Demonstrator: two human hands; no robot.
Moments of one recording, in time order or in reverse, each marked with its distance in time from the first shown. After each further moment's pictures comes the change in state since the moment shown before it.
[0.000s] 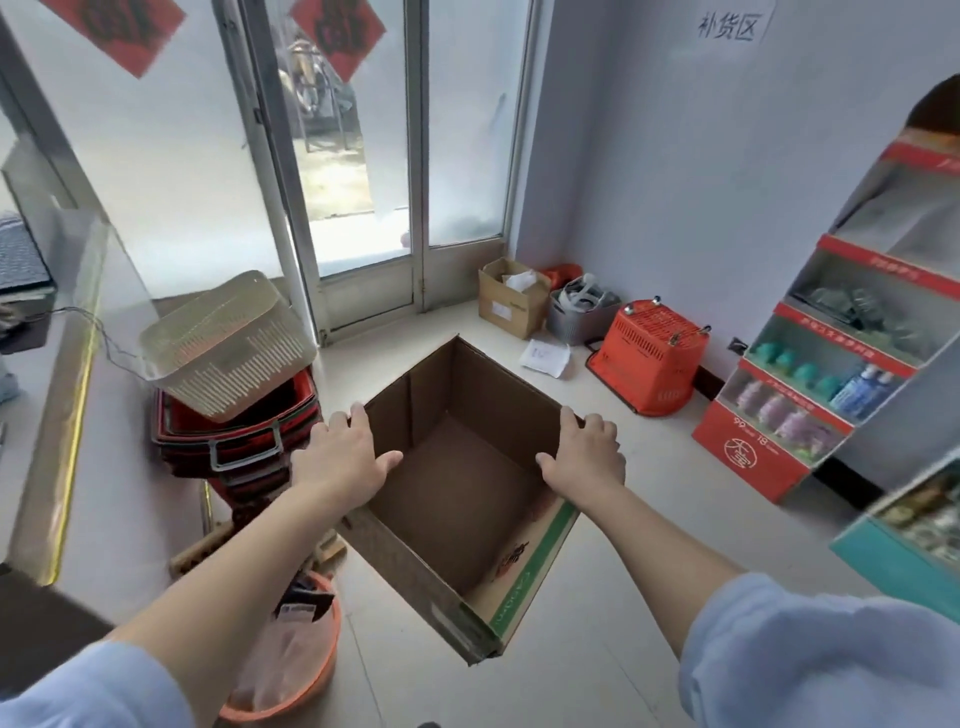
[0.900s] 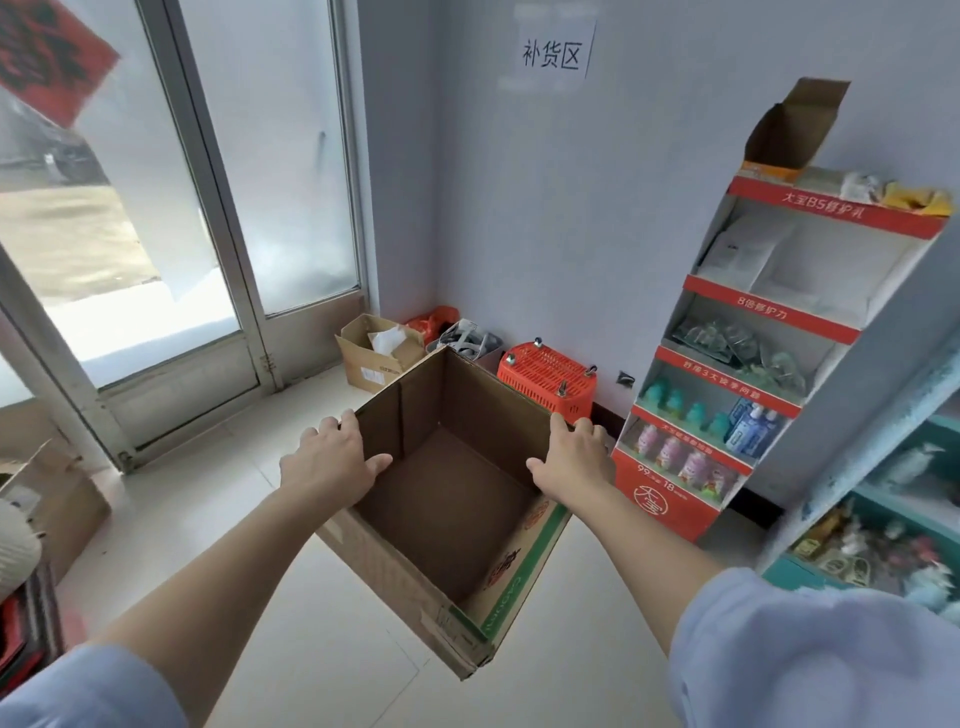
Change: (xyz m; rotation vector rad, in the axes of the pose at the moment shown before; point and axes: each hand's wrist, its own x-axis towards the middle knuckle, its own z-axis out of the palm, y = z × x) left_hand 0.342 0.316 0.005 -0.010 -0.016 0.307; right_hand 0.356 0.181 -0.068 0.019 0.085 0.259
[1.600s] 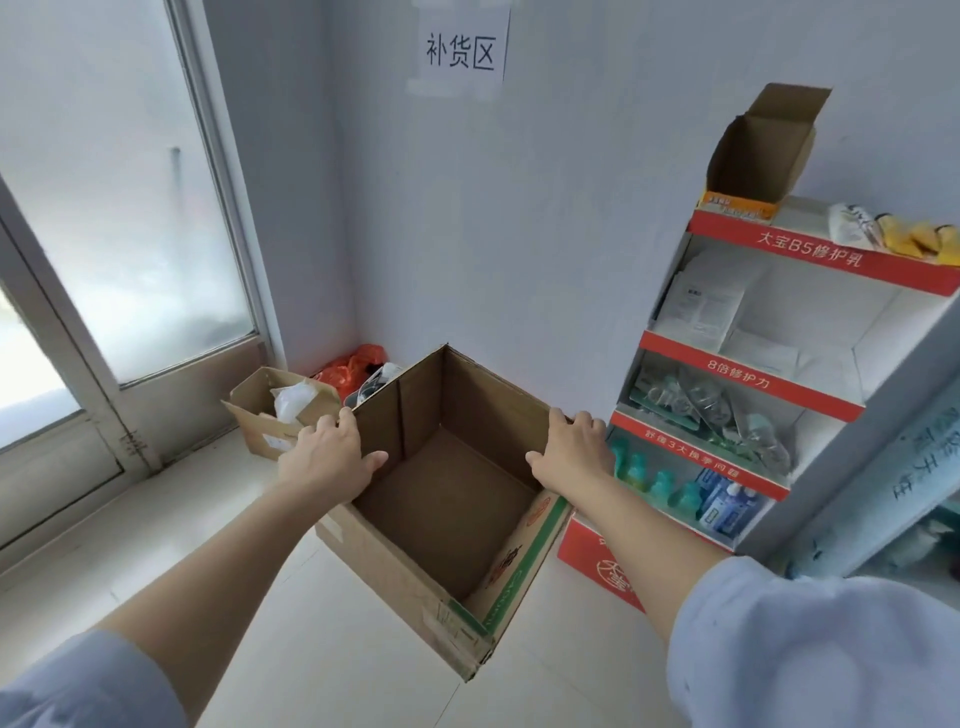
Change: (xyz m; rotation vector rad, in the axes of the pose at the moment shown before) left_hand 0.324 0.202 0.018 -0.034 -0.029 0.140; right_hand 0.337 0.097 -0.035 -0.053 0.024 0.125
